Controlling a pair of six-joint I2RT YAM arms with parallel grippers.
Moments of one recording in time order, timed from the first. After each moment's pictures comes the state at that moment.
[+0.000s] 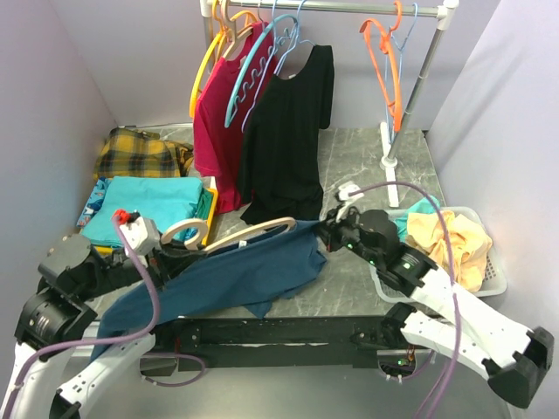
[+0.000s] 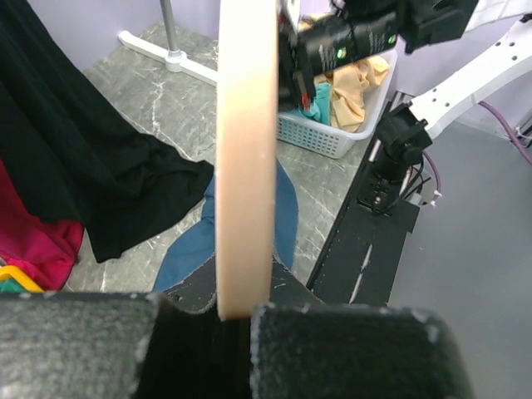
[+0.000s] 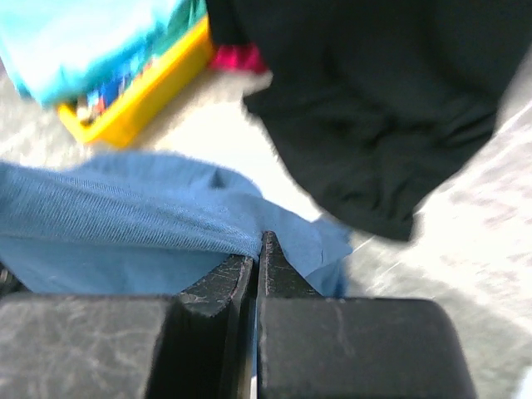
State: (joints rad) left arm -0.52 0.47 1.15 -0.76 0.60 -0.02; right arm 0.74 0.79 0.68 -0.22 0.05 0.23
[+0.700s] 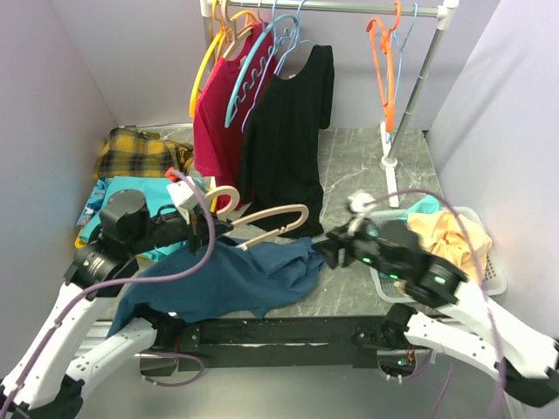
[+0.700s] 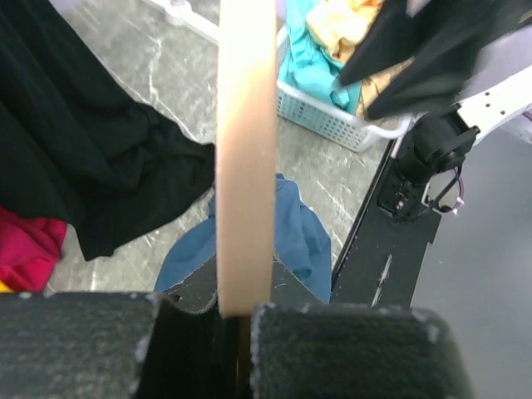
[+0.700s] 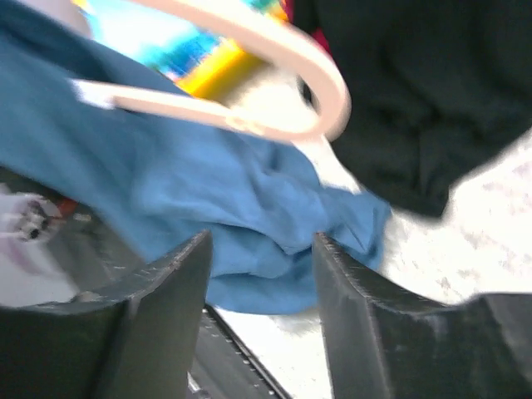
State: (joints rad) left arm -0.52 0.73 1.08 -0.57 0.58 -0.05; right arm 0.90 0.66 0.82 -0.50 0.06 0.27
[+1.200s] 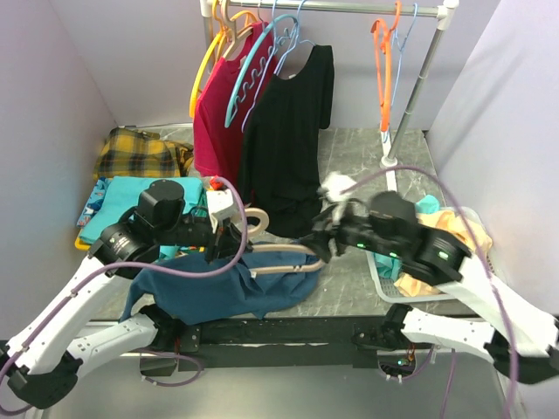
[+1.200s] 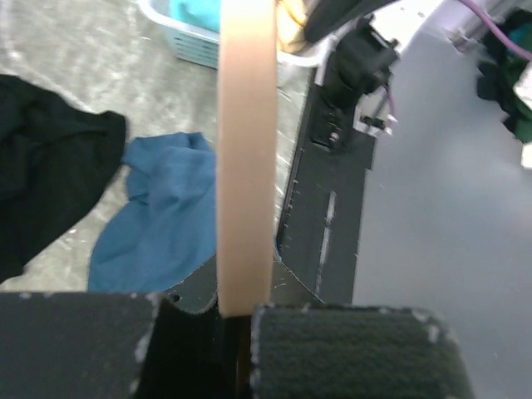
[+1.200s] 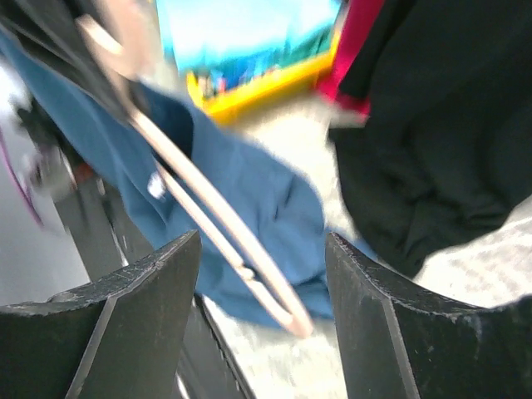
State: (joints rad) left arm -0.66 0.88 1.13 -0.66 0.70 0.05; right arm 0.94 0.84 1.20 -0.66 -0.07 0.04
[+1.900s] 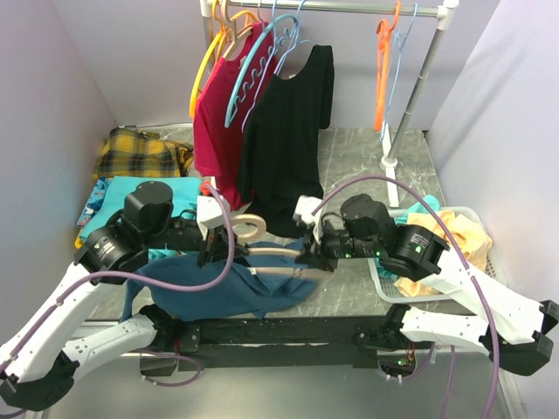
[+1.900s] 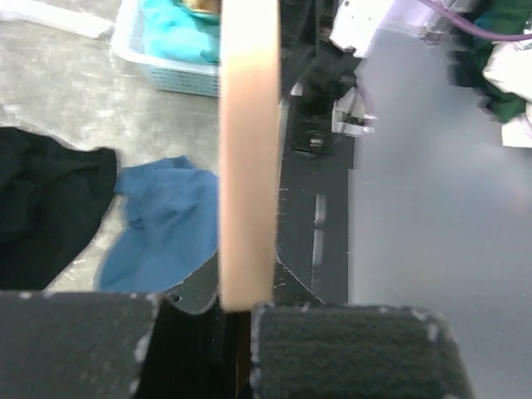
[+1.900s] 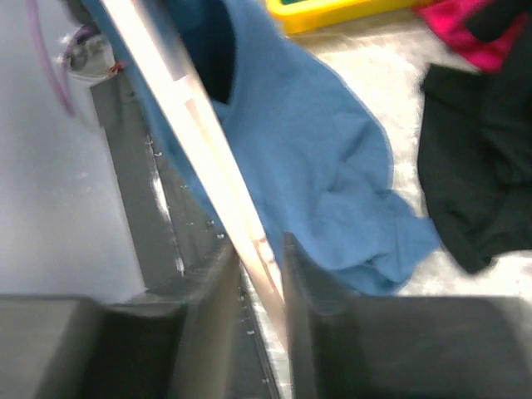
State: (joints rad) left arm -0.71 0.86 1.20 -0.72 0.77 0.12; right arm 0.97 0.96 1.15 -0.74 -0.27 -0.07
